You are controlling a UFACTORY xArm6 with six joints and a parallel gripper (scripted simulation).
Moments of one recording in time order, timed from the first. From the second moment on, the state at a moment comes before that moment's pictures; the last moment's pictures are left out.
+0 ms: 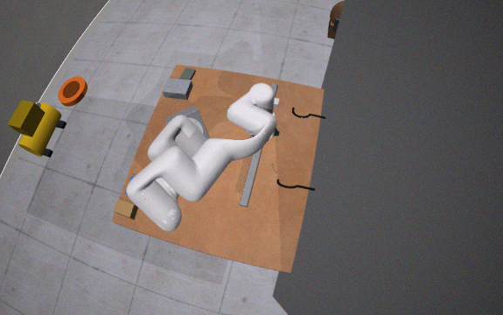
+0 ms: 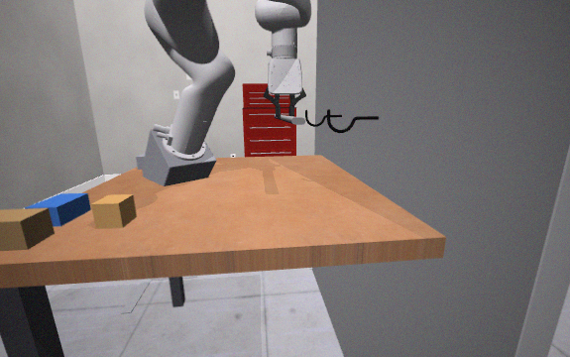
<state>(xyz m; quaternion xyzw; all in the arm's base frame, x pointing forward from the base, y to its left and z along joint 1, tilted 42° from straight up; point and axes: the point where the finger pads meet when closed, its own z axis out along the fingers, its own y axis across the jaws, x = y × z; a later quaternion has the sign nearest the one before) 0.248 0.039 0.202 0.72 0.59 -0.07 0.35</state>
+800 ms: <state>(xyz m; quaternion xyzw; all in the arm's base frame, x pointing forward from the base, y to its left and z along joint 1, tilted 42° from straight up) 0.259 0.017 0.175 0.72 0.59 -0.07 0.35</state>
